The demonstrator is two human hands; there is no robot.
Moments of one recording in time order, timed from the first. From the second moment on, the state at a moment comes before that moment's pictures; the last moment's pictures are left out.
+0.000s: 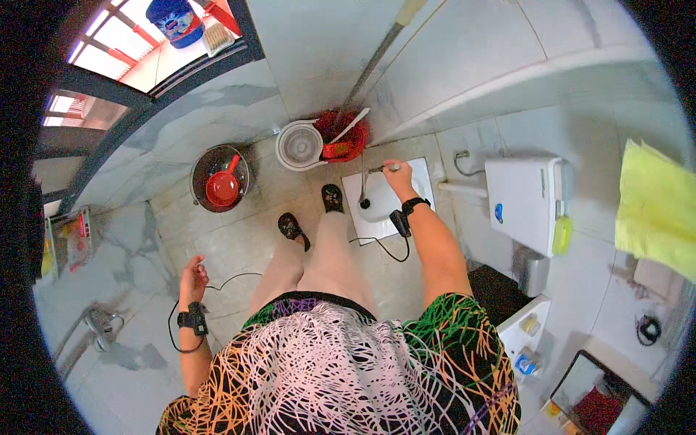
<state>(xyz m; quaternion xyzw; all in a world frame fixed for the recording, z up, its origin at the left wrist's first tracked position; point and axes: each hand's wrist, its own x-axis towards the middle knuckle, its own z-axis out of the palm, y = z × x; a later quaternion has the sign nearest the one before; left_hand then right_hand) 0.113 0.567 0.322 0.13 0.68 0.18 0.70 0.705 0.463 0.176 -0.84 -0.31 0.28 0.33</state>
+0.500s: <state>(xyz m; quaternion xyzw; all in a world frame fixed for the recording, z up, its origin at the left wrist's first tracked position) 0.109 0.480 0.352 -0.03 0.73 0.21 0.65 0.762 0.555 0.108 -0.80 -0.22 0.28 0.47</state>
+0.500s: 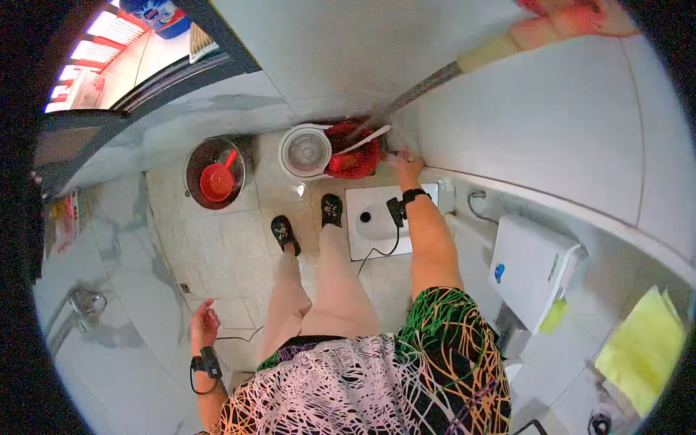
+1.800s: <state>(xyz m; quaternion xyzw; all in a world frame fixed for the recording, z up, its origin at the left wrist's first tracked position) 0.115 0.513 0.321 0.01 0.67 0.27 0.69 0.663 0.403 0.168 -0.76 0.12 0.55 0.34</state>
